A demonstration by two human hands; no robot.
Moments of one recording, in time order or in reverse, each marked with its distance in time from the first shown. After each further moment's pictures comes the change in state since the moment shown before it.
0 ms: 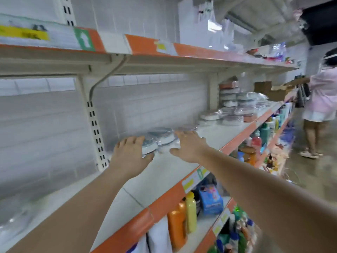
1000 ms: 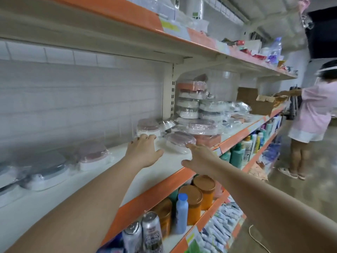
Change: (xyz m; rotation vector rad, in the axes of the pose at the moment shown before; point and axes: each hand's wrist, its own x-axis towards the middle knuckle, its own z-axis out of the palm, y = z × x) left_hand 0.370 0.363 0.212 -0.141 -0.169 -0.028; right_hand 0.234 0.474 -0.029 -0.052 -0.179 0.122
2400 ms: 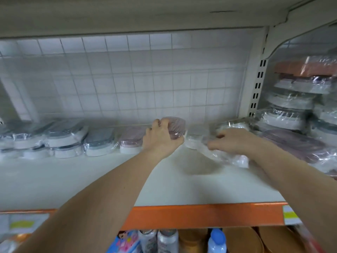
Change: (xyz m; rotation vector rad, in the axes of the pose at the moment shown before) left_hand 0.089 0.000 0.037 -0.066 0.400 -0.709; right_hand 0.204 0.025 -0.018 0.124 -0.260 -0.533
